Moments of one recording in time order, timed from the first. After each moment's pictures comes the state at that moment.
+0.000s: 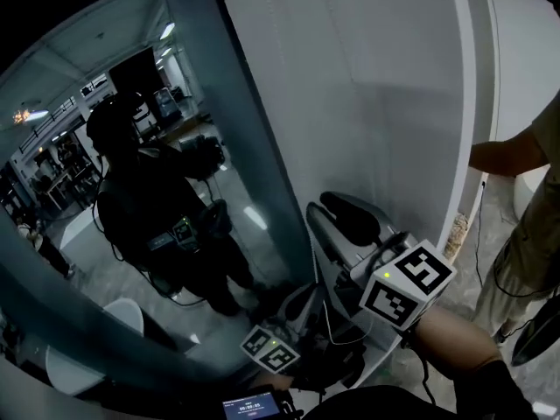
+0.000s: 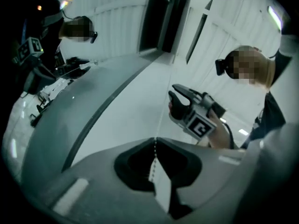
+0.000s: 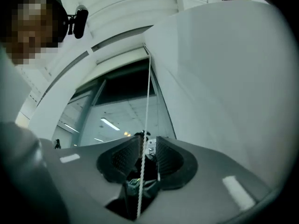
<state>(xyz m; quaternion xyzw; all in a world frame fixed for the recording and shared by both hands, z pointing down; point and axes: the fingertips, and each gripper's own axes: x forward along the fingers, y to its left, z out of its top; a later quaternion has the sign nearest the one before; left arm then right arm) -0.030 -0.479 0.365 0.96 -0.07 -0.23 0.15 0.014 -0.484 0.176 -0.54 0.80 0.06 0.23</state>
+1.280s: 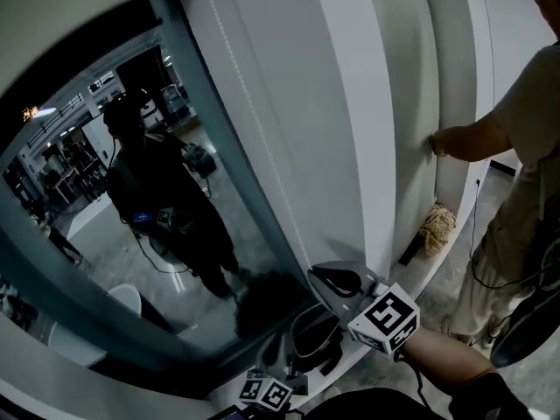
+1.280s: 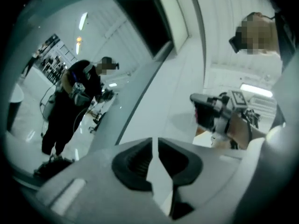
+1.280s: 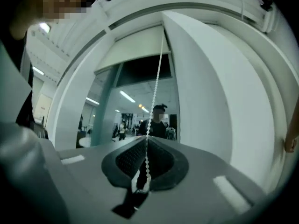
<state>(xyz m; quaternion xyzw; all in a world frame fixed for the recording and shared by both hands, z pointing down) -0.107 -0.396 0.474 0.91 -0.37 -0.13 0.15 0.004 -0.405 0.313 -0.48 0.87 0.05 0.04</state>
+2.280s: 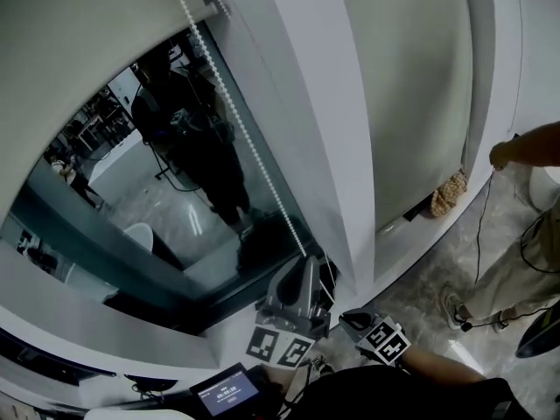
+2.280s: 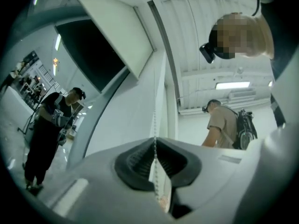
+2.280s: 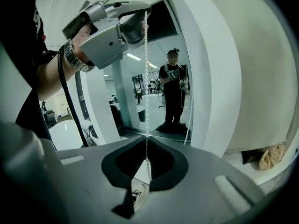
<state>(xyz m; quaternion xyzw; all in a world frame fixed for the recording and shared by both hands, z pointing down) 0.030 -0.314 0.329 0.93 -0.32 -0.19 0.02 0.015 -0.254 0.627 -0.38 0.89 -0.16 -0.17</state>
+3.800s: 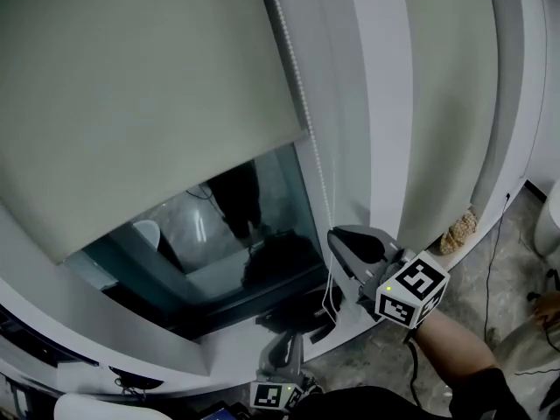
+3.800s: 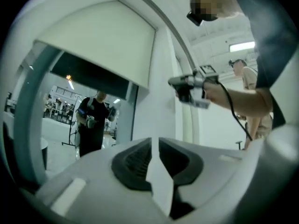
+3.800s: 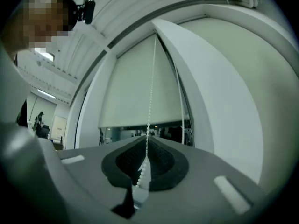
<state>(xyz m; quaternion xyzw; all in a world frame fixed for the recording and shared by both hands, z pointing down) -0.088 -0.266 0.485 0.87 -0.49 -0.05 0.01 0.032 -0.356 0.282 -0.39 0.91 0.01 0.11</state>
